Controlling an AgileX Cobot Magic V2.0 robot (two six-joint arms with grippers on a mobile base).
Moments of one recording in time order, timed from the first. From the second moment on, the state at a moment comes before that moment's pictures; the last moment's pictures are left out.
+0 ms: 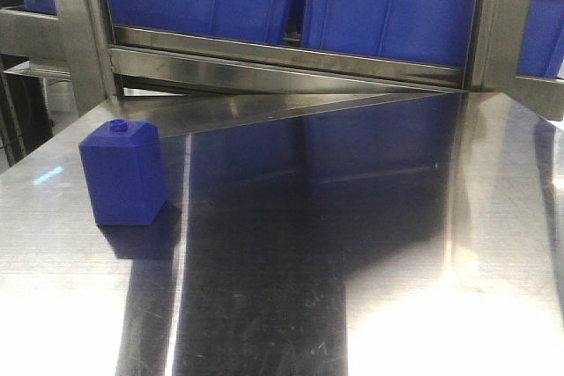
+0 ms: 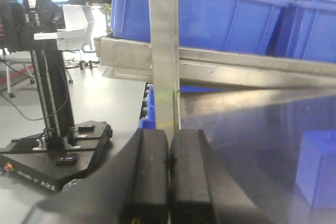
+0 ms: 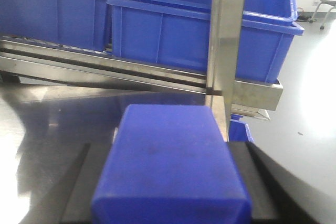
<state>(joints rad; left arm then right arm) -0.05 0.00 0.00 -0.13 0.06 0.13 0.09 0.24 -0.29 0.04 0.18 0.02</state>
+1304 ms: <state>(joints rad) -0.50 1.25 -0.90 -0.03 0.57 -0.22 0.09 0.24 -0.29 0.04 0.18 0.02</state>
